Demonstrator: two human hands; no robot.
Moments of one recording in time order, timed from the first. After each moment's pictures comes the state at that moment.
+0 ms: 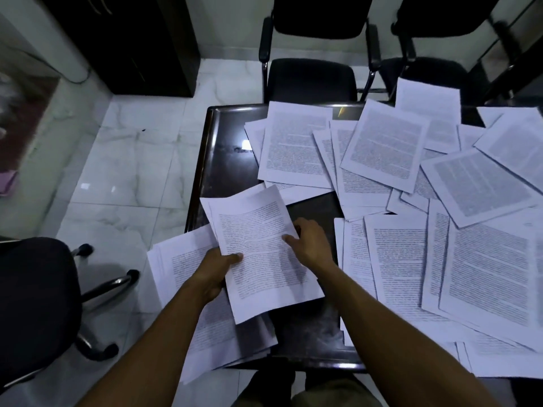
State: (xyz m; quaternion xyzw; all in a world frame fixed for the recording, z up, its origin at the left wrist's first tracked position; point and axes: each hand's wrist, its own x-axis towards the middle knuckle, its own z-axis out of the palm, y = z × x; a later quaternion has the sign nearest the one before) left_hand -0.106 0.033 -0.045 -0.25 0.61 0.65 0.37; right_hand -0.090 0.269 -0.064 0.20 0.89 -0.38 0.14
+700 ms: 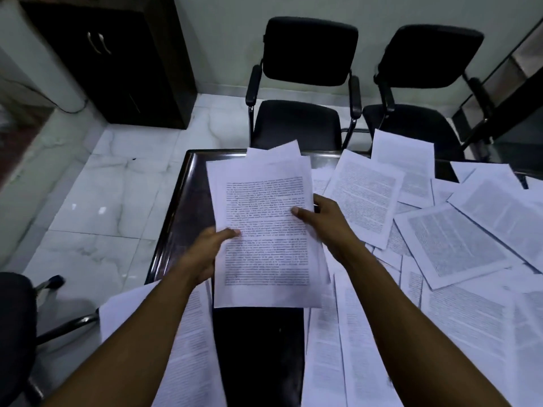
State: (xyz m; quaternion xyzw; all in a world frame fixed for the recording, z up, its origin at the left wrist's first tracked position) left_hand -0.229 0.147 0.010 -0.19 0.60 0.71 0.31; right_hand -0.197 0.401 0.062 0.18 0.72 -0.66 0.09
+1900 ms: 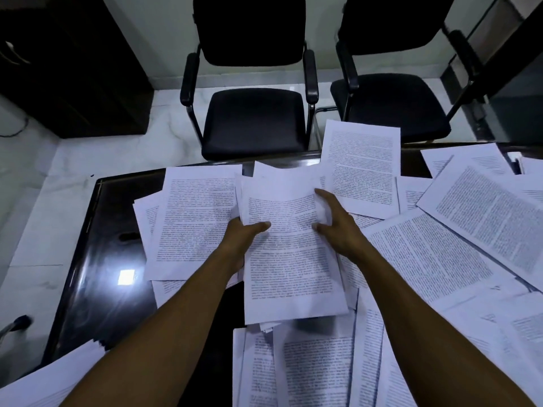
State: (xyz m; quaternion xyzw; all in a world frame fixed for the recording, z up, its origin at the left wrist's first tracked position) left_hand -0.316 0.415 -0.068 -0.17 0.65 0.66 0.33; right_hand -0.244 0.646 -0.060 0.15 0.84 -0.51 0.09
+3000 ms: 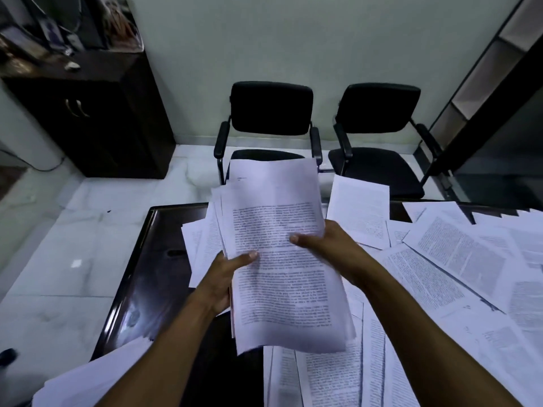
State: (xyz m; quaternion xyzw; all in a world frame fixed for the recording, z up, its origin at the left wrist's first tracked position) left_hand -0.244 0.282 0.065 -0.05 0.50 0.80 0.33; right_hand -0.197 0.517 0.148 0.11 0.76 -0.63 0.12
